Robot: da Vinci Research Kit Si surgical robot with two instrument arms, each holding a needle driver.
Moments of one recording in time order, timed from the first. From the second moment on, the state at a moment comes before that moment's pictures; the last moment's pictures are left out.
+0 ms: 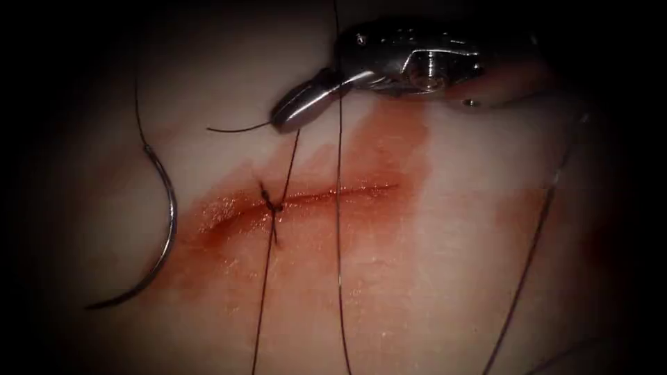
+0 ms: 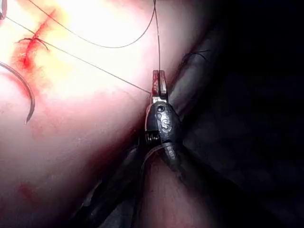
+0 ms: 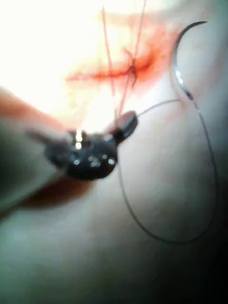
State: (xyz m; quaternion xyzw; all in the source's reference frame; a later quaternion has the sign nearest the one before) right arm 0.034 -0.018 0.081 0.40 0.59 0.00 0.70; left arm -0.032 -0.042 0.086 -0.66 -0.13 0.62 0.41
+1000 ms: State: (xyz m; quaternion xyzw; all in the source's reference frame) right arm 0.035 -0.014 0.083 0.30 0.59 0.08 0.75; left arm -0.033 -0.046 0.088 -0.64 -0.14 0.63 0.41
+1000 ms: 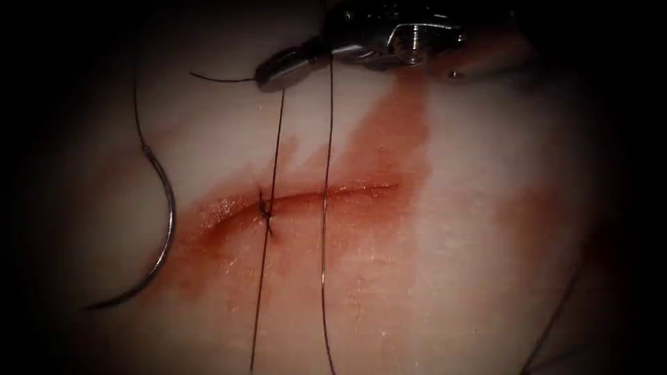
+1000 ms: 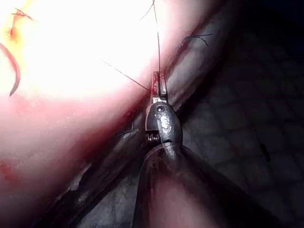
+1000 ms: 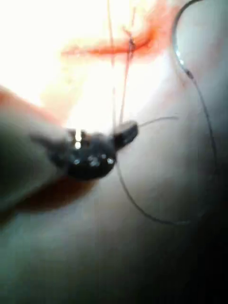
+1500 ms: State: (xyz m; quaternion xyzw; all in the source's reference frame) right arm 0.035 -0.014 0.083 0.32 0.59 0.07 0.74; left arm -0.032 -0.044 0.086 -0.63 -0.15 0.63 0.42
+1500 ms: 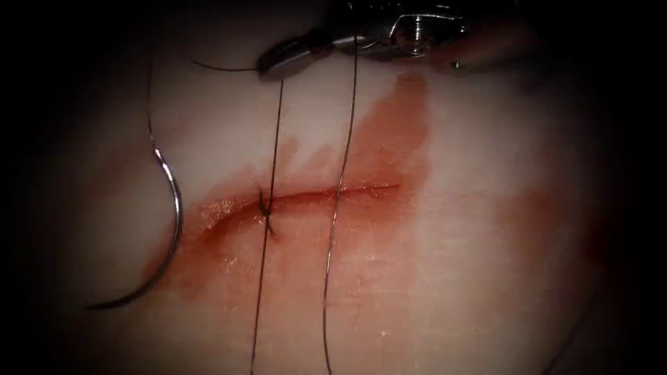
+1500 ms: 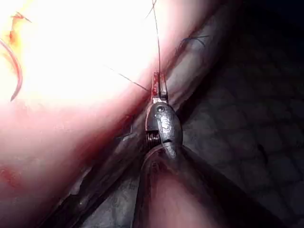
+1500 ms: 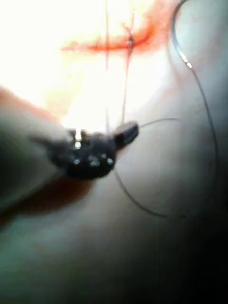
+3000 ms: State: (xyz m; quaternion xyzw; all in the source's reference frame) right arm 0.024 -0.032 0.066 0.29 0.55 0.26 0.74; left arm -0.029 -0.019 0.072 -0.67 -0.08 0.66 0.32
